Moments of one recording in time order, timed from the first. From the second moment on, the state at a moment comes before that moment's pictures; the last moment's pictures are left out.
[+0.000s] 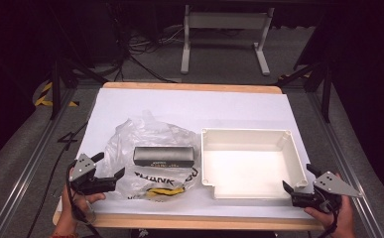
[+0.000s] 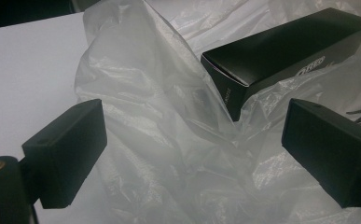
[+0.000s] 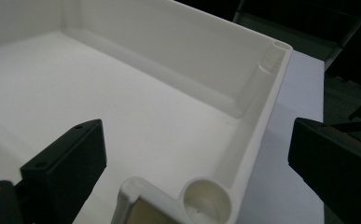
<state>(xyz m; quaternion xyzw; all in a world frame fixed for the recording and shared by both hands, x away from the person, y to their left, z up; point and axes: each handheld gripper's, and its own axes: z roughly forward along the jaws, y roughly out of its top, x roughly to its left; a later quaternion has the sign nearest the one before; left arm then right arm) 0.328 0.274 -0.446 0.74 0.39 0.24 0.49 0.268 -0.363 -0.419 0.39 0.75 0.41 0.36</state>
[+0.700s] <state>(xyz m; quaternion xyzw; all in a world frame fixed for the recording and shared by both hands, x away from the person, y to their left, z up) 0.322 0.274 -0.445 0.75 0.39 0.24 0.48 0.264 -0.341 -0.379 0.35 0.75 0.41 0.38</state>
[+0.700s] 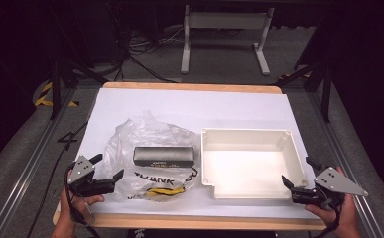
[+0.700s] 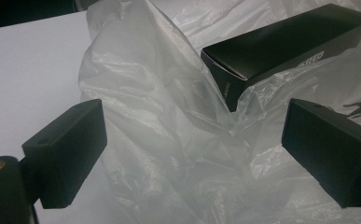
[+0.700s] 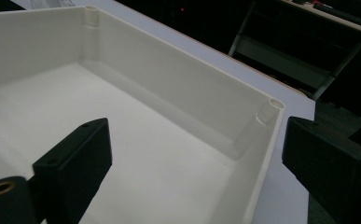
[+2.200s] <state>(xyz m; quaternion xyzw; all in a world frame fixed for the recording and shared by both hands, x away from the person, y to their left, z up) 0.322 0.269 -0.448 0.76 0.38 0.23 0.47 0.361 -0.208 -0.348 0.19 0.86 0.41 0.26</state>
